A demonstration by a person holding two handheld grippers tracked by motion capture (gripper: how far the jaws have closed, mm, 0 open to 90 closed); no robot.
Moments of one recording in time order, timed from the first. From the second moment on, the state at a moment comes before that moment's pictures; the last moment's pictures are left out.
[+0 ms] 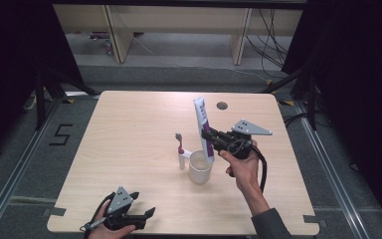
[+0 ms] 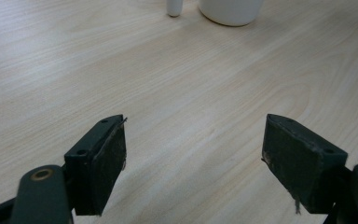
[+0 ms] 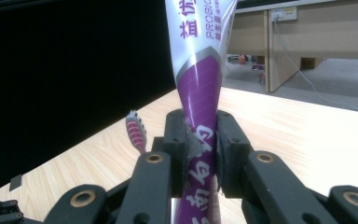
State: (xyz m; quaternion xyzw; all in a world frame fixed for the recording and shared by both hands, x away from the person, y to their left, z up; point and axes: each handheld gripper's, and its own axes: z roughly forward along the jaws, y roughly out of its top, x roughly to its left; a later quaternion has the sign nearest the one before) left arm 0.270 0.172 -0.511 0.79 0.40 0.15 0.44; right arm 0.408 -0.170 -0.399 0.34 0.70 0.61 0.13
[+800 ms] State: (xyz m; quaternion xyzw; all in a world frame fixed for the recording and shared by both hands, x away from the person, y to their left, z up) left arm 0.270 0.172 -0.511 0.79 0.39 0.15 0.44; right arm 0.405 -0.158 -0.427 0.34 0.71 0.61 0.12
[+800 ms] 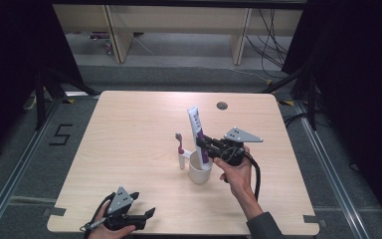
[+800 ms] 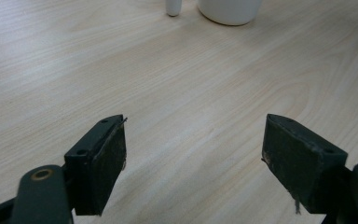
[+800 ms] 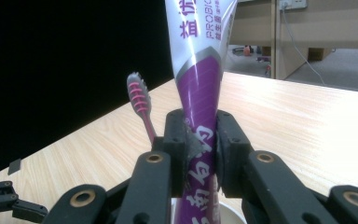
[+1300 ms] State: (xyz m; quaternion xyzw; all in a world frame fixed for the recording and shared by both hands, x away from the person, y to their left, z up) left arm 0.270 0.172 -0.512 0.79 0.39 0.15 0.44; right arm 0.401 -0.155 -0.442 0.33 0.72 0.59 0.12
